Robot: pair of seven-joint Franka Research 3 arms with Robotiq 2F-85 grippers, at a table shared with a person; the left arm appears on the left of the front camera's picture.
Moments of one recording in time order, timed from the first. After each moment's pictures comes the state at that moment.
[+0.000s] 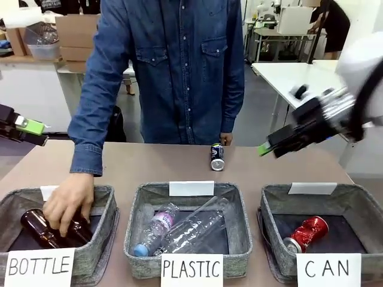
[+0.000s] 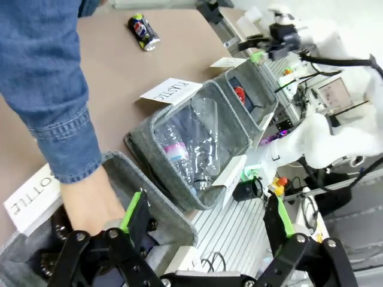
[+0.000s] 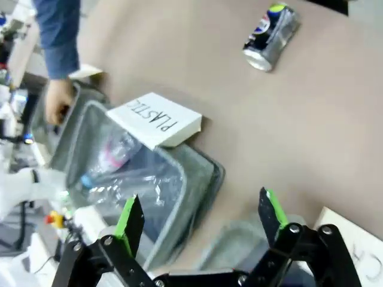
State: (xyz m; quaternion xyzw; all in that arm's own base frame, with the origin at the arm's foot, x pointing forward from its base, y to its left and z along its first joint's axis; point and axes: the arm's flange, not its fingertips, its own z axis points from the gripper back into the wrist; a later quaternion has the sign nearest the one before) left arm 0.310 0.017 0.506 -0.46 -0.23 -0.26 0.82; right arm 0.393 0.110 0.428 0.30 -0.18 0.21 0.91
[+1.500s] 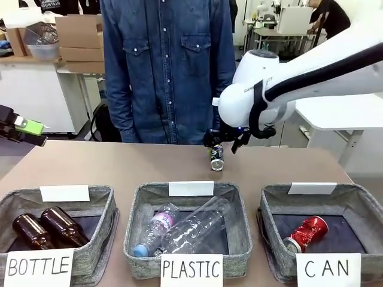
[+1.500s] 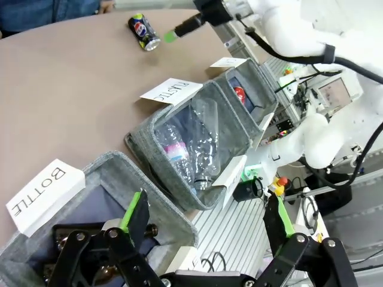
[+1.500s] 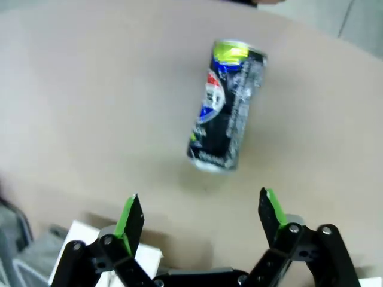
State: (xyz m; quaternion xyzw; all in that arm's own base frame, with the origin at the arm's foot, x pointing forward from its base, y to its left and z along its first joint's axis) left arm 0.310 0.017 0.506 -0.46 -0.23 -0.26 0.82; right arm 0.543 0.264 0.376 0.08 -0.12 0.09 0.99
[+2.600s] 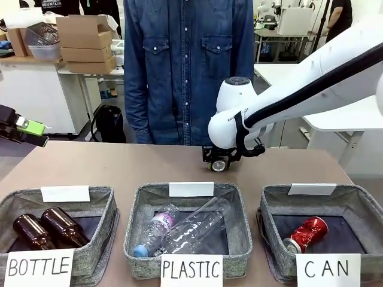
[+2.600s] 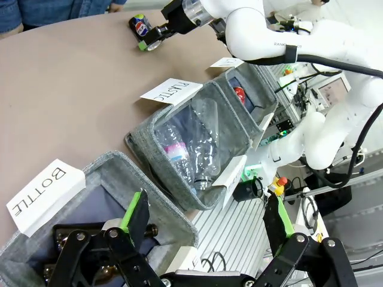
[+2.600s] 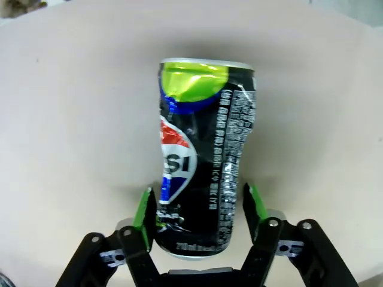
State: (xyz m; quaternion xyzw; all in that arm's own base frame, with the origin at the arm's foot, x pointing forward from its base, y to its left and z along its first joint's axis) left arm 0.310 0.017 0.506 -0.46 -0.23 -0.26 0.82; right arm 0.576 0.274 0.302 0.02 -0.09 0.02 1.00
